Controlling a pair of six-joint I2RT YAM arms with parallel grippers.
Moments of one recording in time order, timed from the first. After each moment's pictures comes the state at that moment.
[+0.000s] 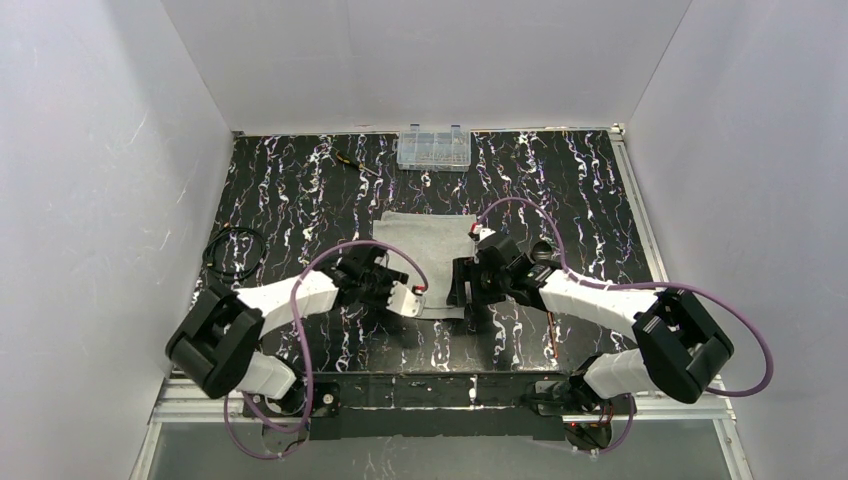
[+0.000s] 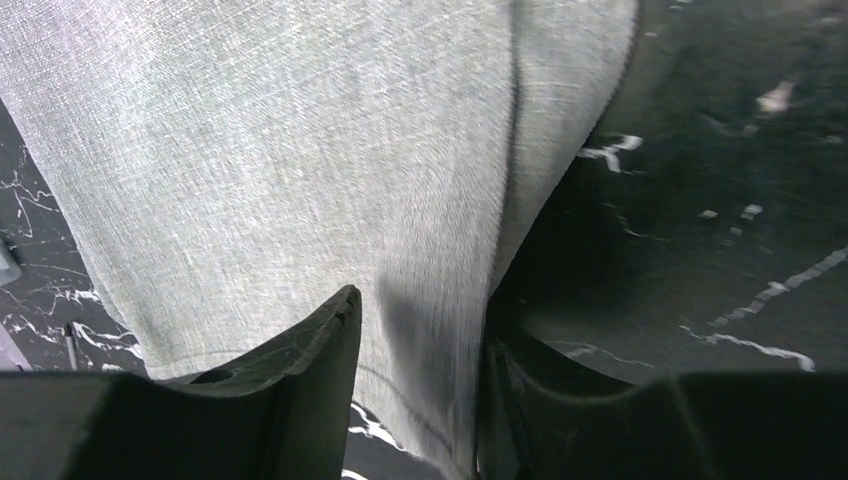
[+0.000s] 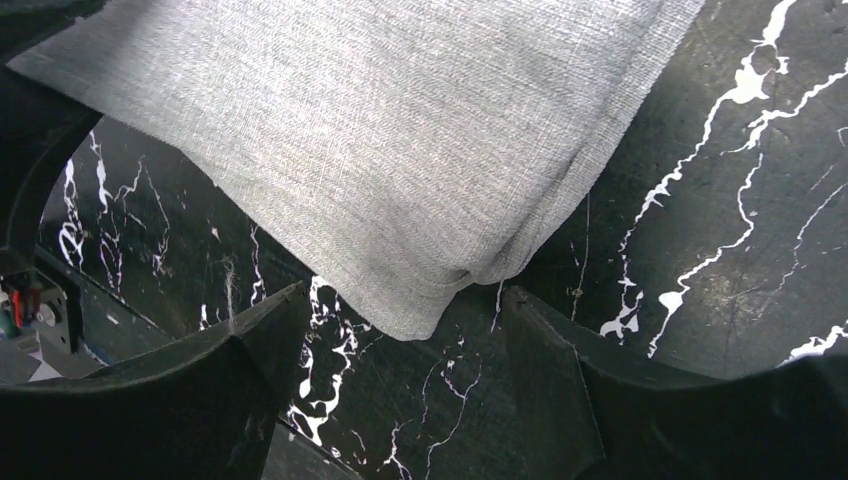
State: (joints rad) left arm -0.65 1.38 0.60 -0.24 0.23 1.28; right arm 0.78 1.35 0.67 -0.19 -0.14 0.56
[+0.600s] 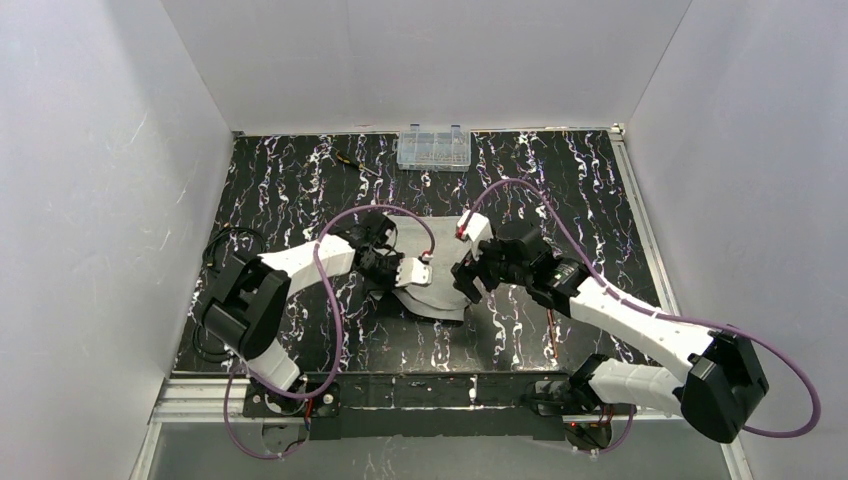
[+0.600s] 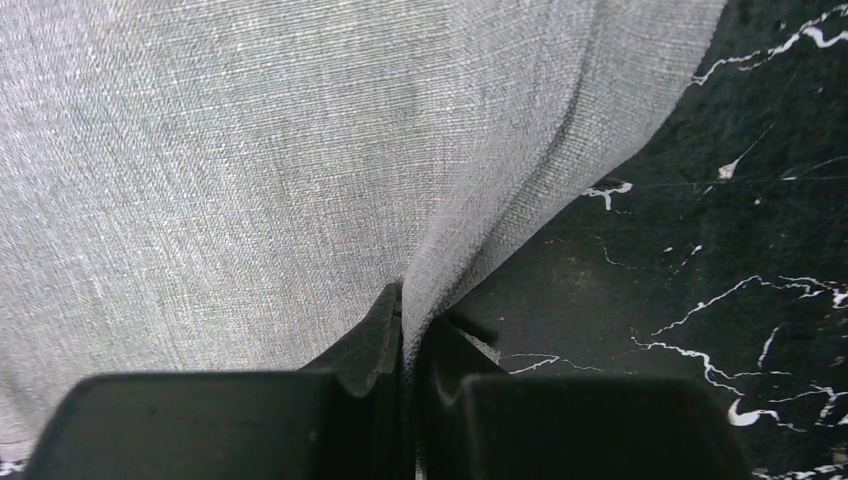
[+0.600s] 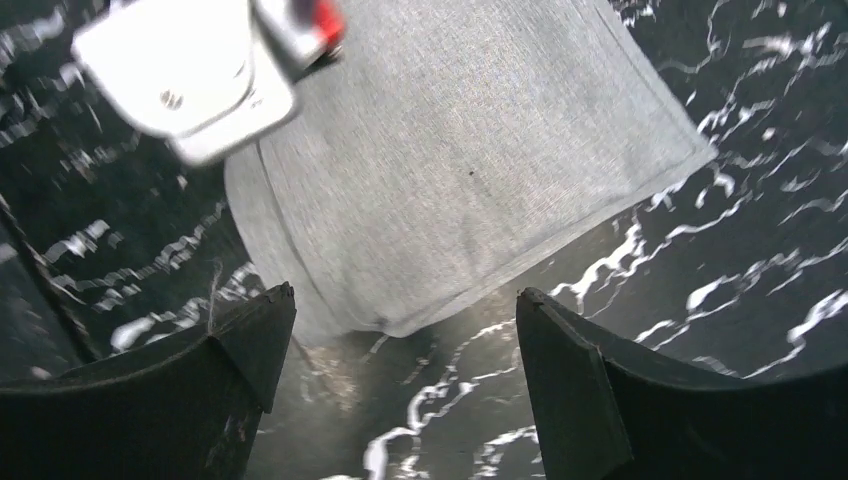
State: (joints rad) left arm -0.59 1.62 0.90 -0.54 0.34 1.08; right arm 0.78 1.12 0.73 -0.22 -0.16 -0.07
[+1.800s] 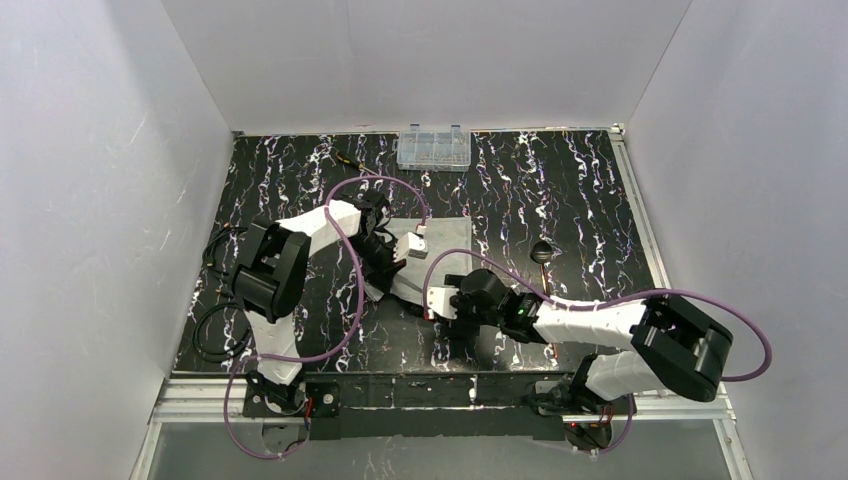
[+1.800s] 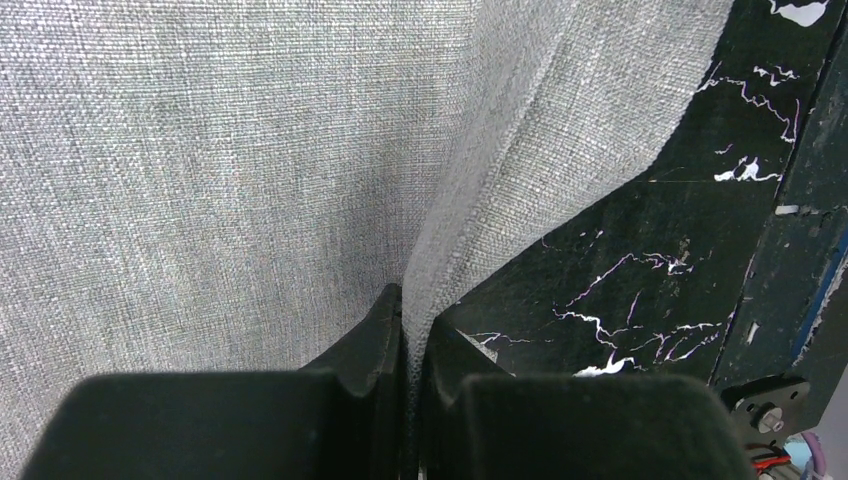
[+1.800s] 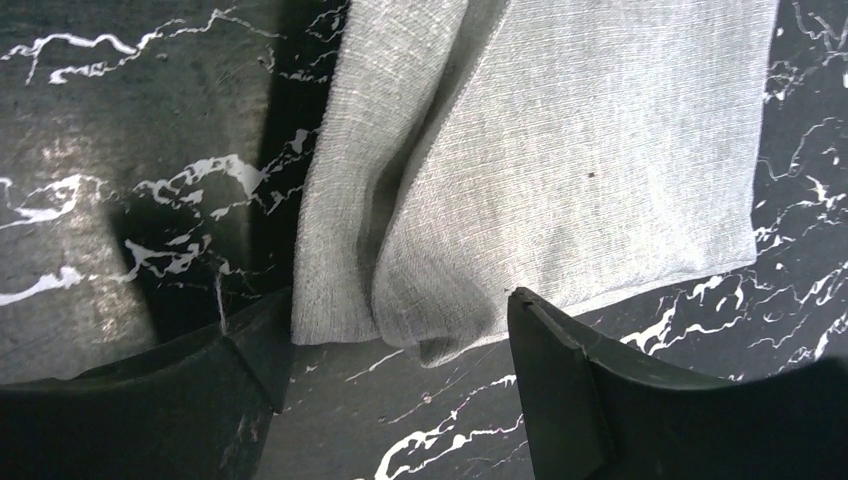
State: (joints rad) left arm -0.45 1.89 1.23 -0.94 0.58 1.00; right arm 1.04 1.33 0.52 0.05 0.02 -0.64
